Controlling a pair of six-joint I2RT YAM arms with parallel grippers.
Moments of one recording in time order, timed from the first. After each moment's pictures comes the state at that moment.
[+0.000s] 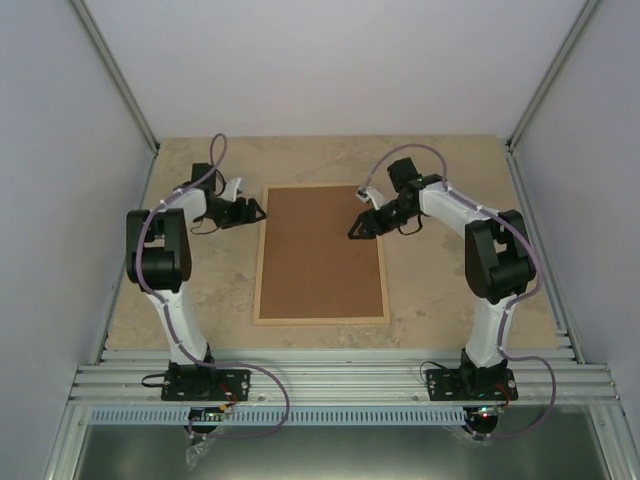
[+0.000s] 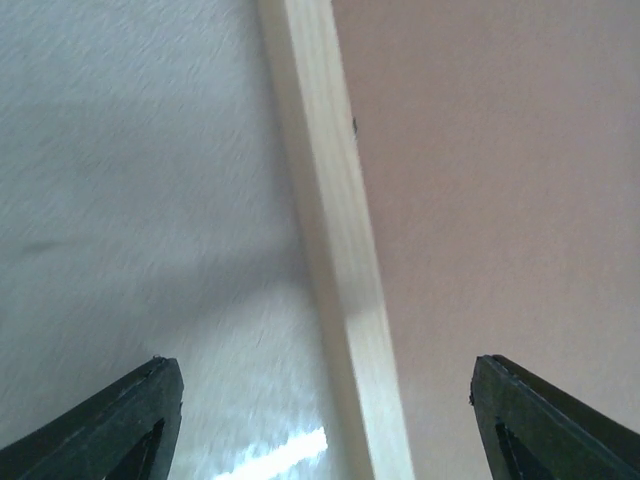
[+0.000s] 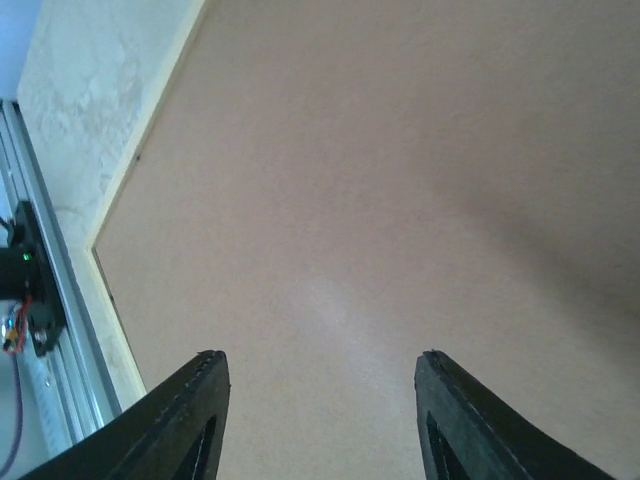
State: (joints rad) left arm 0.04 2.03 1.33 -0.48 0.61 0.01; right arm 0.35 1.96 1.45 -0.75 -0.74 -0.17
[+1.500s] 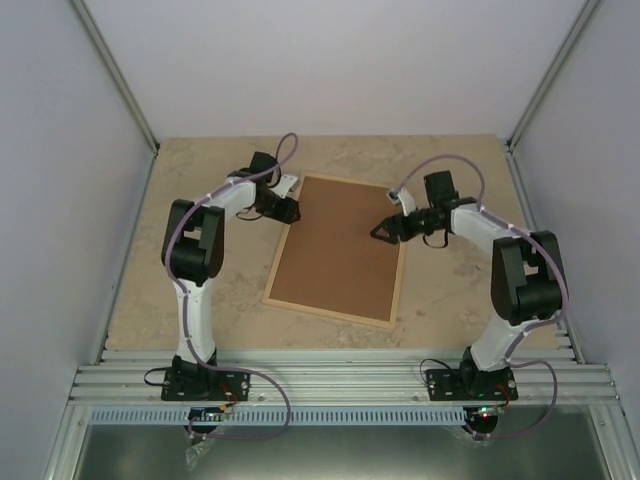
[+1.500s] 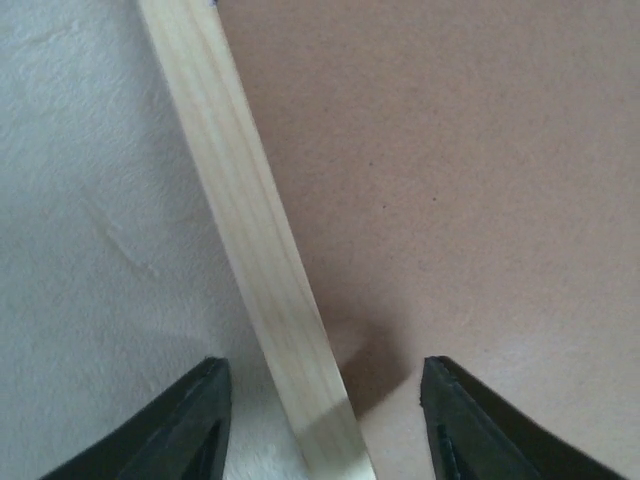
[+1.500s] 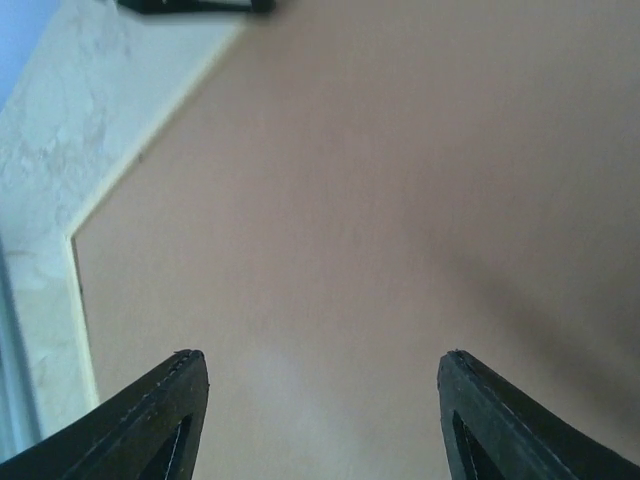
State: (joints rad) left arm -0.25 2.15 1.55 -0.56 0.36 0.17; right arm 0.21 1.76 1.06 -0.43 -0.78 -0.16
